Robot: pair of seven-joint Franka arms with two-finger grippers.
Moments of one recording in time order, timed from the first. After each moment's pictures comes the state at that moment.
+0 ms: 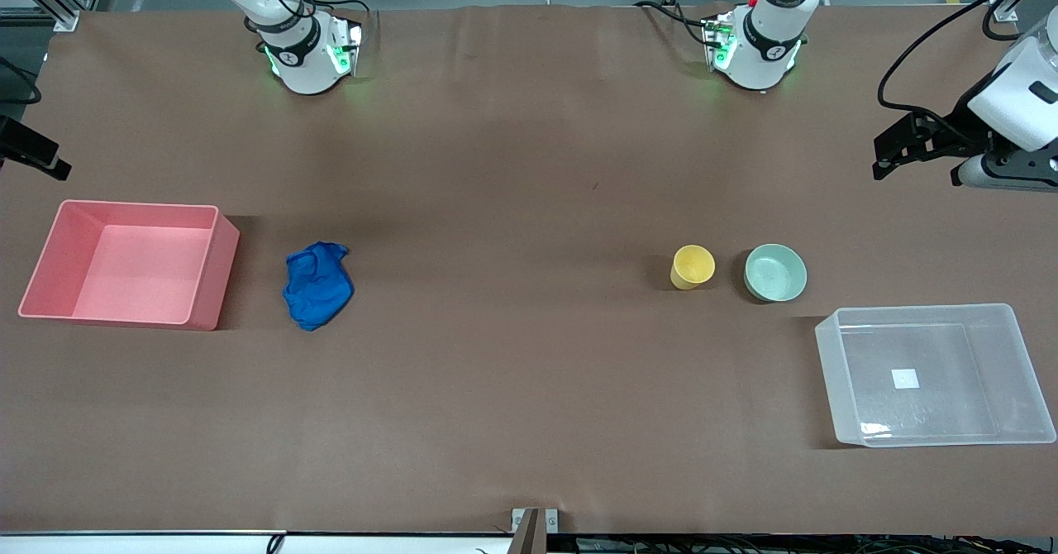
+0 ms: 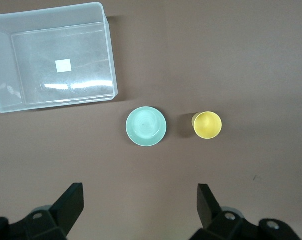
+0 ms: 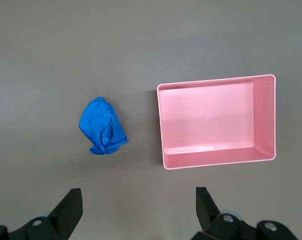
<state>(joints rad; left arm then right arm) -0.03 0.00 -0.09 -1.53 -0.01 1.55 -0.02 -0.03 0.01 -0.10 -1.48 0.00 1.48 0.01</state>
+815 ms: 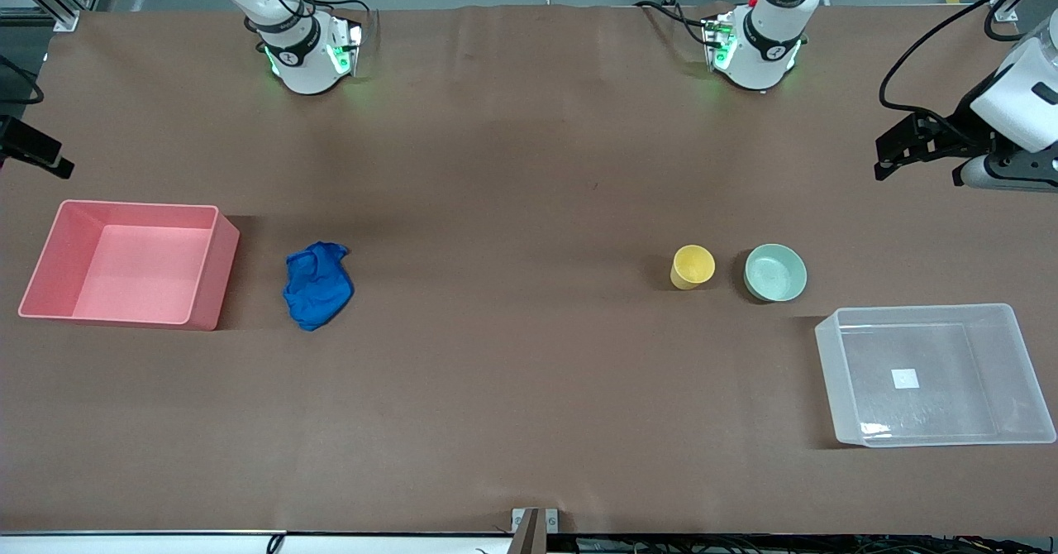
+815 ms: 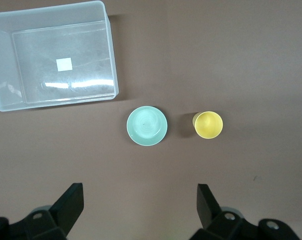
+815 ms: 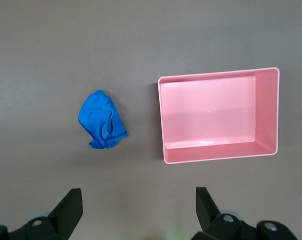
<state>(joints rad) -0.03 0.00 -0.09 -1.55 -0.01 1.56 -0.02 -0.02 0.01 -0.10 -1.50 0.00 1.46 0.01</state>
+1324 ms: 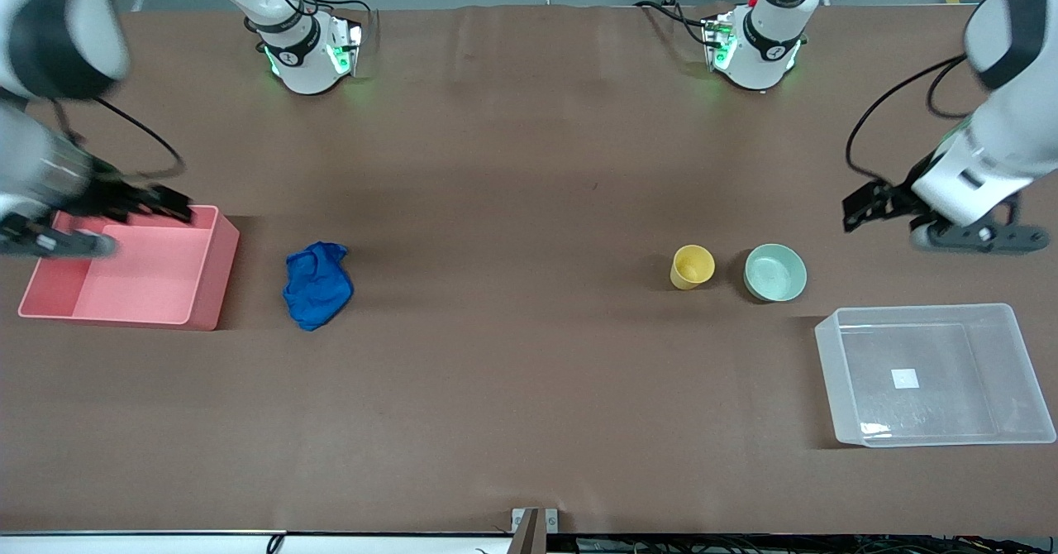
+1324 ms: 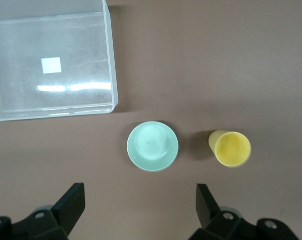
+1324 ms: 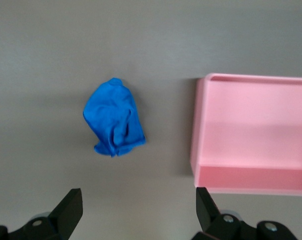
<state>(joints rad) -0.02 0.04 -0.05 -1.87 -0.01 1.94 -0.02 0.06 0.09 -0.03 -1.88 0.00 1.88 0.01</state>
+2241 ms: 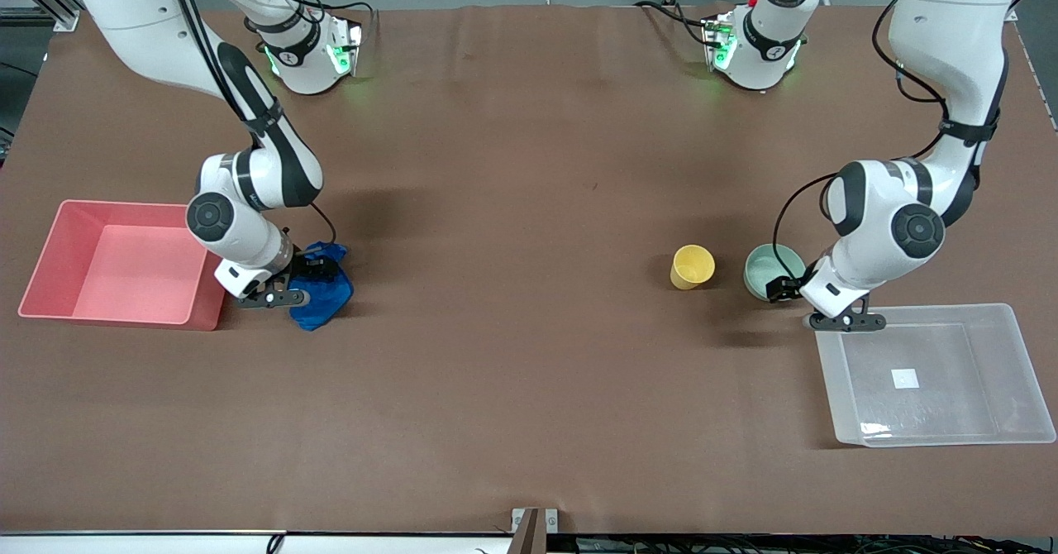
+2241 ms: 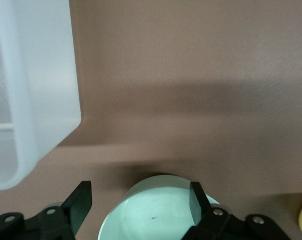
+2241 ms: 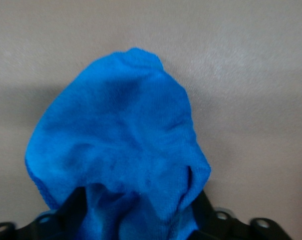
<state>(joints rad) -0.02 0.45 -0.03 -2.06 -0.01 2.49 -0.01 0.13 0.44 0.00 -2.22 0.00 2.61 0.05</state>
